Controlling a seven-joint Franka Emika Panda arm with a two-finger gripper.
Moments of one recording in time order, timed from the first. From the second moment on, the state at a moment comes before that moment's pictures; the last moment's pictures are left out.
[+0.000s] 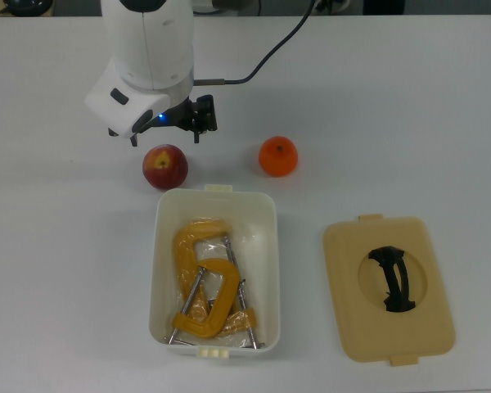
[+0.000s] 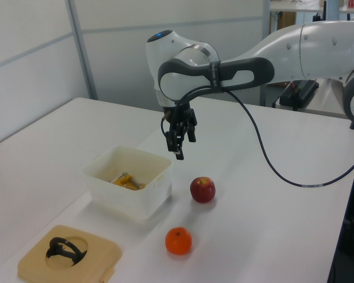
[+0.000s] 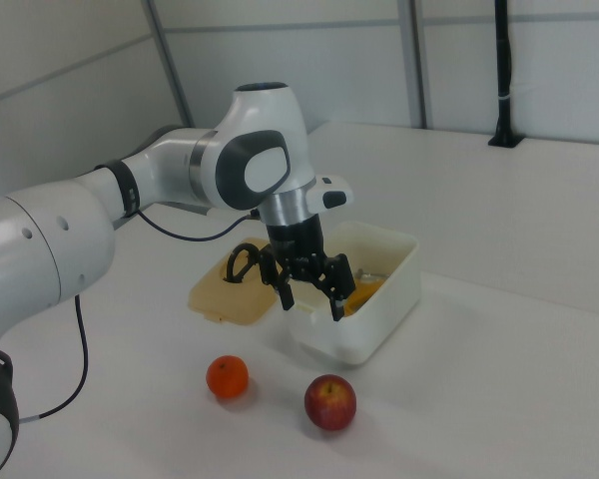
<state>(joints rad) -0.13 0.39 0.15 -1.38 -0.14 1.67 -0.07</state>
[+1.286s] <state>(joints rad) -0.13 0.29 0.13 -1.83 -0.23 2.05 -0.10</state>
